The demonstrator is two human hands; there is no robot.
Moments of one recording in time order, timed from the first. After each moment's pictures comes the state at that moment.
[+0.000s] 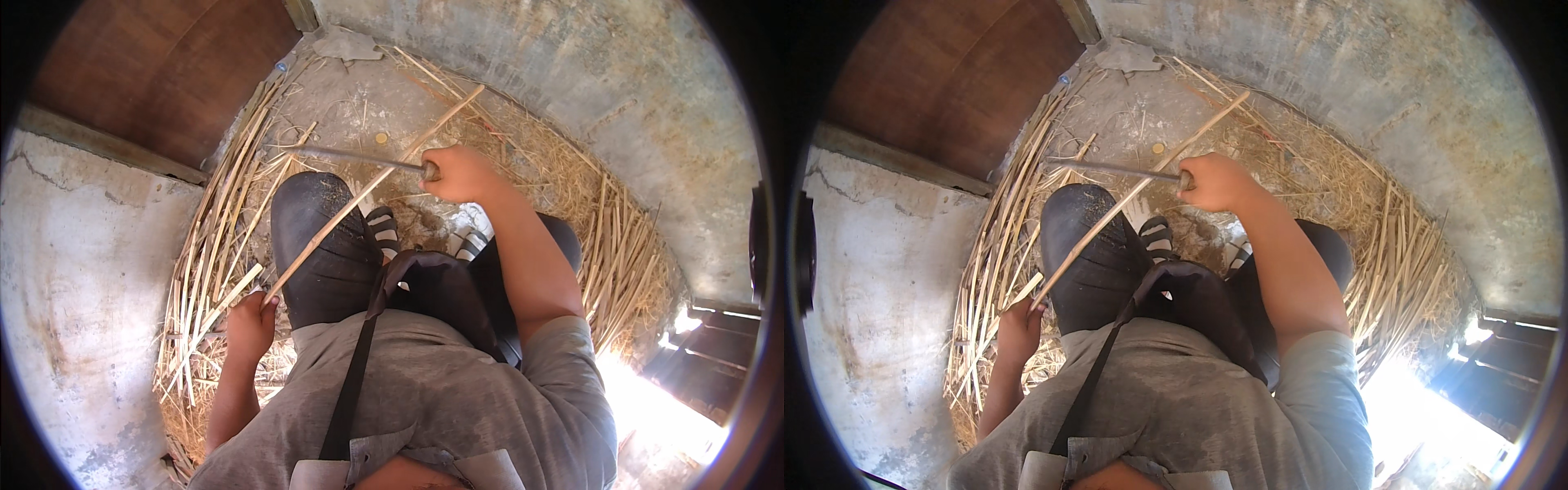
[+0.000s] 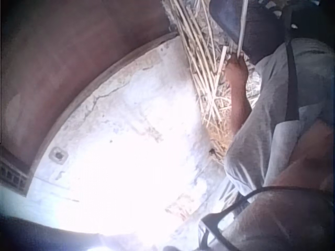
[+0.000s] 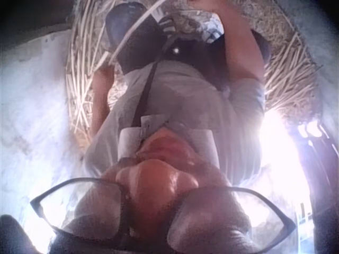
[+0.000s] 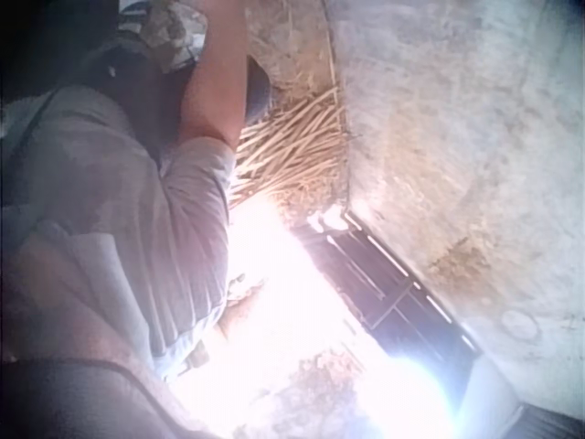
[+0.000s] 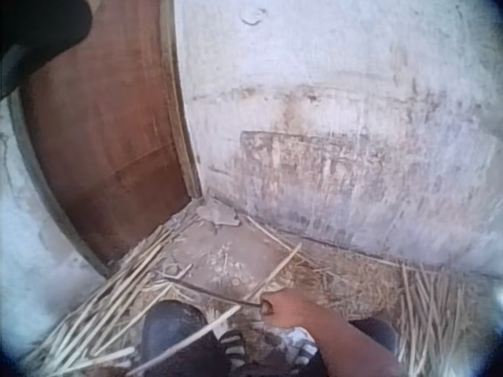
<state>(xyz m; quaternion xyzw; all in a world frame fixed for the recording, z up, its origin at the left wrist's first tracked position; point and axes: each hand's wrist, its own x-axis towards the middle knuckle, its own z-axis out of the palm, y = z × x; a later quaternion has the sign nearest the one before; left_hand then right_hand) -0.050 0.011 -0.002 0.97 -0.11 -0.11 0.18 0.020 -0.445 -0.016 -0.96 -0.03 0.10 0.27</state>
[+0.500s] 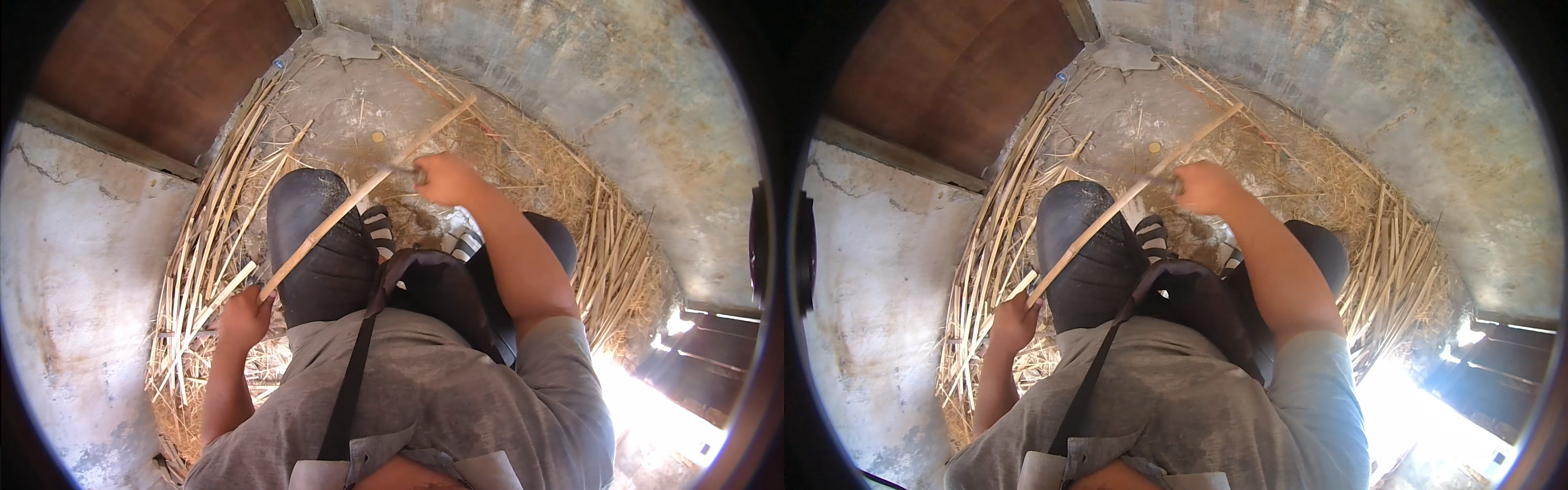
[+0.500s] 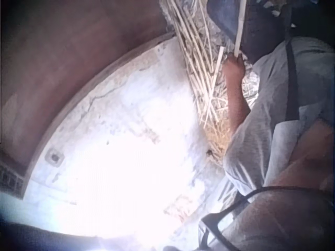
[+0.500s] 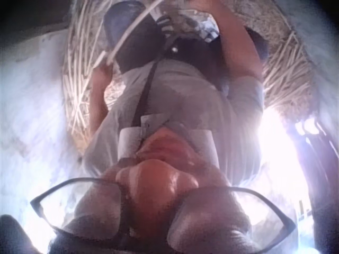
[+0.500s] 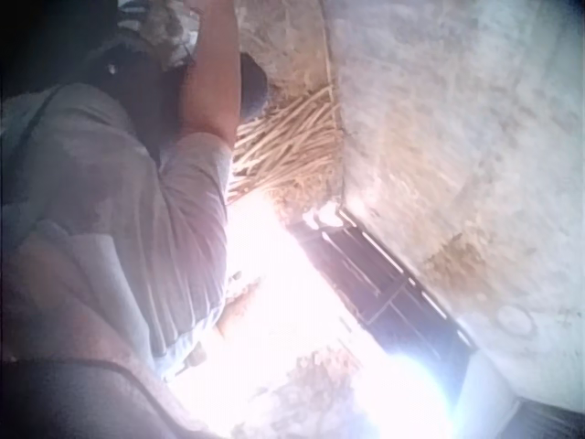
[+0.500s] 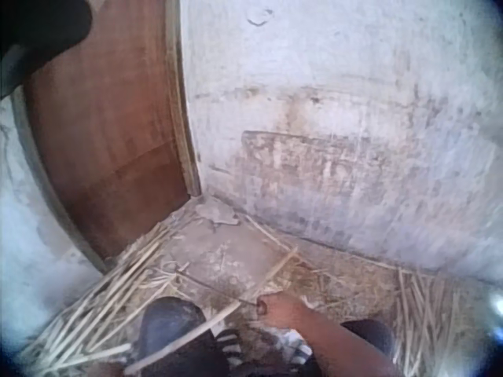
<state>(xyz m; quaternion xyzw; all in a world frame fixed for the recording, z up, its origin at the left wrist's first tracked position) -0.034 0.013 -0.004 0.97 -0.11 -0.16 0.13 0.032 -0.437 -0.064 -0.96 -0.03 0.12 0.26</state>
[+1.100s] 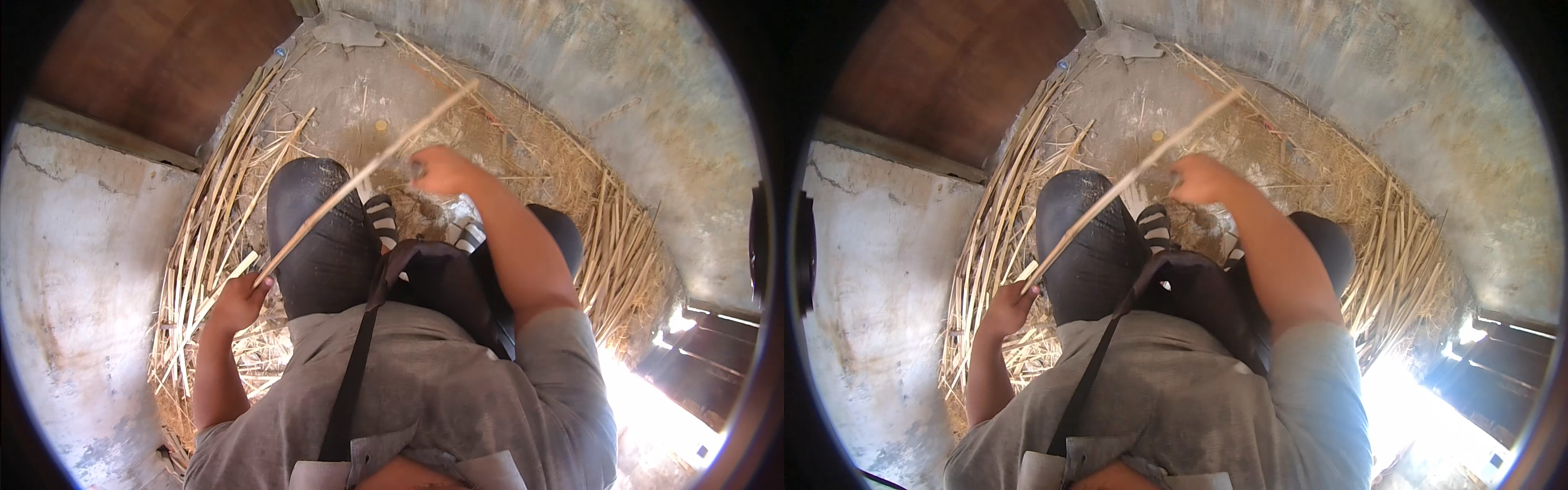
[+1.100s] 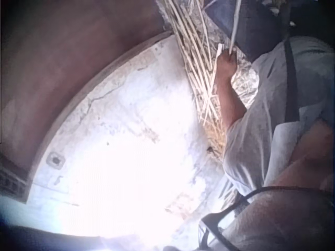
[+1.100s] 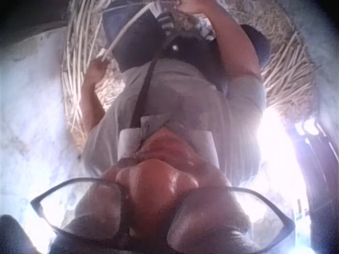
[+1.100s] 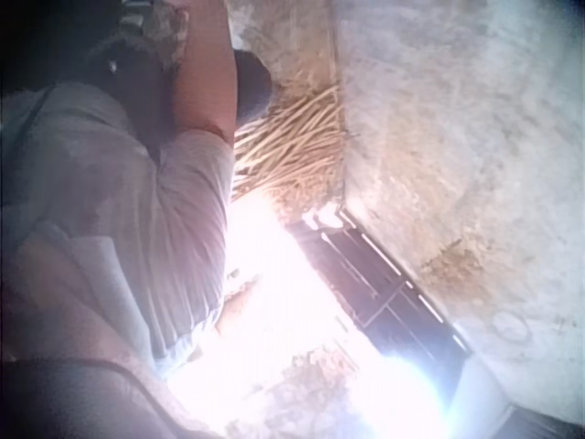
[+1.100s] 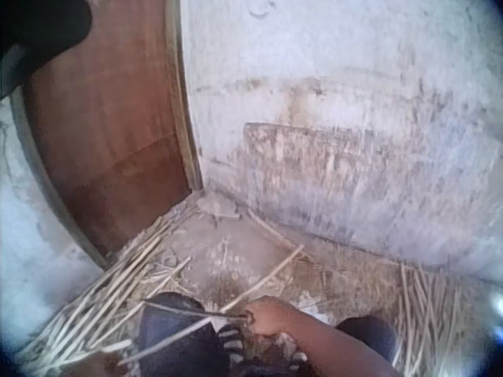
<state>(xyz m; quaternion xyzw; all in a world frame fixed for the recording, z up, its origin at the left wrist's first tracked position) -0.010 0.024 0.005 0.93 -0.12 -0.29 0.17 0.039 -0.435 -0.085 -0.94 -0.06 0.13 0.30</state>
